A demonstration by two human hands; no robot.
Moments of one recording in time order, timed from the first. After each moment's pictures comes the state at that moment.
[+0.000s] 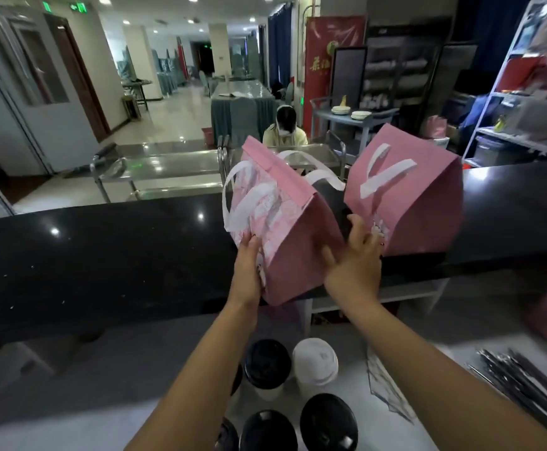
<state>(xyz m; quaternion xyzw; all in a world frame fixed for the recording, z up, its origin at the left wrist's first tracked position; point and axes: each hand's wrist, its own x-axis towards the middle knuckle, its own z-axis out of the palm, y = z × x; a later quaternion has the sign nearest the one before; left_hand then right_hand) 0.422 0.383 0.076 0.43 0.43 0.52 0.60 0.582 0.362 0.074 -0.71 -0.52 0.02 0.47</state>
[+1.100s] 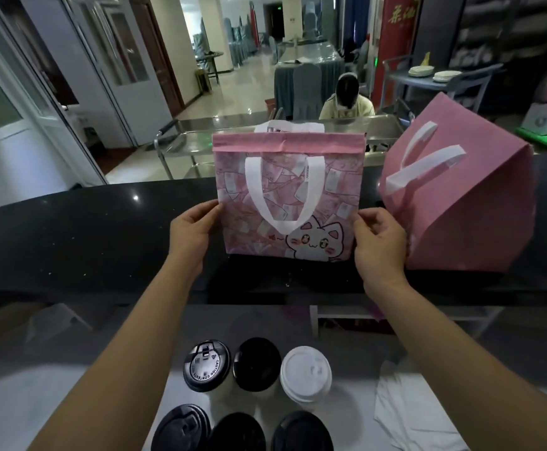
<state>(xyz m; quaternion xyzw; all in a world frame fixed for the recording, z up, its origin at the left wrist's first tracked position) 0.385 0.471 0.091 0.43 0.55 0.60 0.40 0.654 0.438 0.068 -0.53 -0.44 0.33 0.65</state>
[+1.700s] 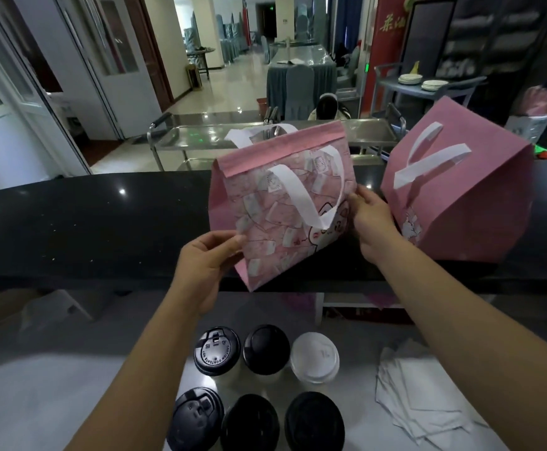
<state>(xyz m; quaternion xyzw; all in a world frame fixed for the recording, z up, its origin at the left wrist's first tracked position) 0.381 0.389 0.079 0.39 0.44 0.61 0.54 0.634 0.471 0.086 -0.51 -0.37 0.50 0.59</state>
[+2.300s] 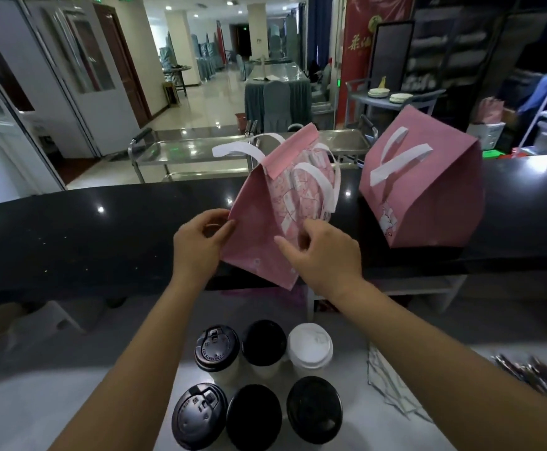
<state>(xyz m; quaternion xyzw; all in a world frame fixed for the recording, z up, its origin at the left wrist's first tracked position) 0.368 0.396 0.093 0.62 0.55 0.53 0.20 0.575 0.353 0.097 -0.62 -0.70 0.02 0.37</state>
